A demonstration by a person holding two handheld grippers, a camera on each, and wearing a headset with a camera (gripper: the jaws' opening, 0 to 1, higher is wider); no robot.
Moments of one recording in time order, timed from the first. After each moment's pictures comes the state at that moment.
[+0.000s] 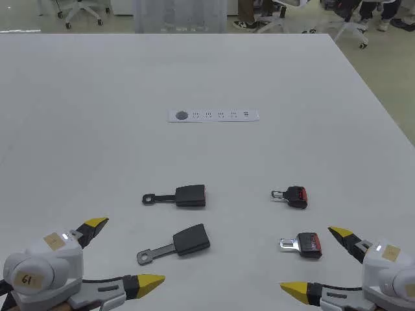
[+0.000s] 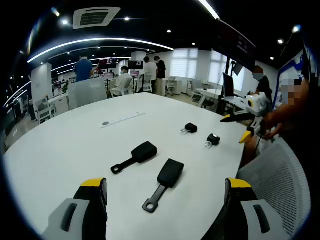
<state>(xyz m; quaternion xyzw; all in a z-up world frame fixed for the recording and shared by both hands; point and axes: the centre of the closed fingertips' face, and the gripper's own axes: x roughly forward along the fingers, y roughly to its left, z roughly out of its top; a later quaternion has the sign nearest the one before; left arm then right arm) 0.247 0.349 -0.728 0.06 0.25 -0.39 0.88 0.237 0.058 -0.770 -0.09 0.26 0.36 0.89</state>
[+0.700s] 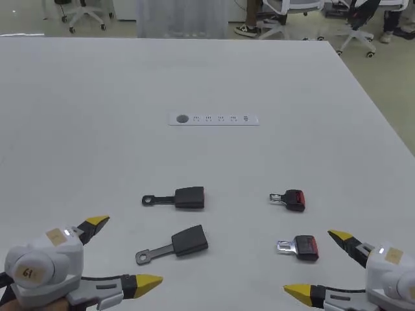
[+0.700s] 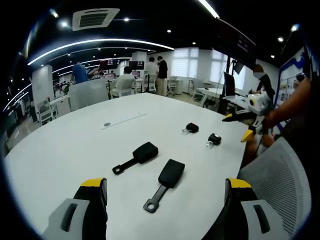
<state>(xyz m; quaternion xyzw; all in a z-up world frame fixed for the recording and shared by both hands) 0.246 0.351 -0.726 0.07 0.25 -0.38 0.89 0.235 0.056 -0.770 -0.09 0.26 0.36 0.89</state>
